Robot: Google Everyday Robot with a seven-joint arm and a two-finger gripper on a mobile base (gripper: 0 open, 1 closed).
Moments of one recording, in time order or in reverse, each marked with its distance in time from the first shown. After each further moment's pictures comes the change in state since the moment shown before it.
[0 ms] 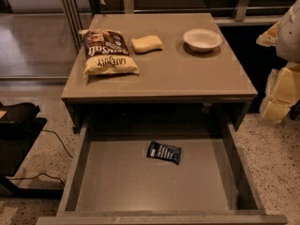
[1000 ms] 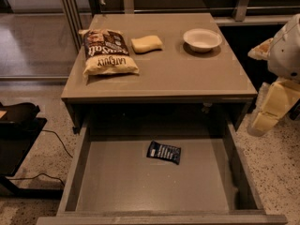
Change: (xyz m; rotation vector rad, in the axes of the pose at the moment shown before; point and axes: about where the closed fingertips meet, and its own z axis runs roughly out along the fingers) arm -0.003 0.009 0.028 -0.026 -0.081 0.014
